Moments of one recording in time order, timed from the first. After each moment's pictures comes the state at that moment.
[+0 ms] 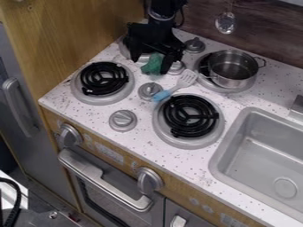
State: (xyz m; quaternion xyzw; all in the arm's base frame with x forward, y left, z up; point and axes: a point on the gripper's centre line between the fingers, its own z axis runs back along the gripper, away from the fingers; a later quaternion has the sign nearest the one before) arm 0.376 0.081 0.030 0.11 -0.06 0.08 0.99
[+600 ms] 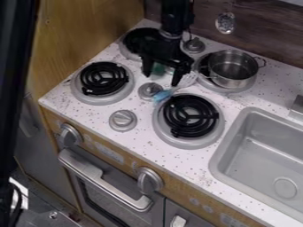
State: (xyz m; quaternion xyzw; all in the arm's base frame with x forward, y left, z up) arm 0.413 0.085 -0.019 0.09 -0.05 0.12 0.99
